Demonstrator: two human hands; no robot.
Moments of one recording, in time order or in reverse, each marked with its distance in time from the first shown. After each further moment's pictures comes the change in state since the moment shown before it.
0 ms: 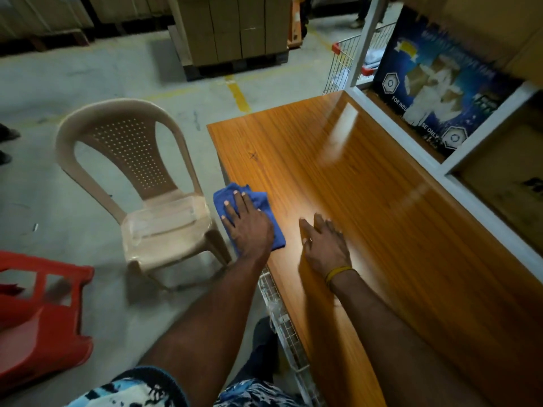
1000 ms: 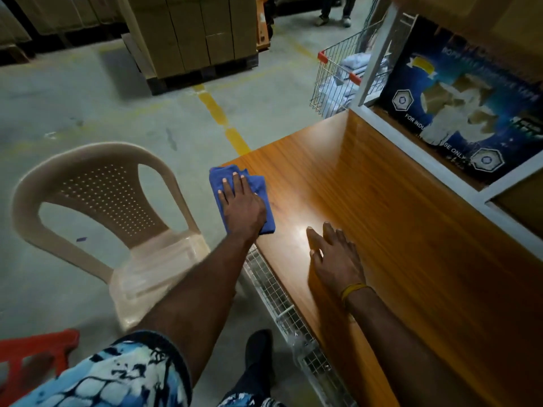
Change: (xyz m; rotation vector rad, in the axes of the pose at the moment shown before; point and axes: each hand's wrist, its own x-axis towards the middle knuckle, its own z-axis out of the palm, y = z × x) left_hand 0.247 -0.009 -0.010 0.084 -0.051 0.355; right_hand 0.120 -0.074 -0.015 0.062 0.058 0.165
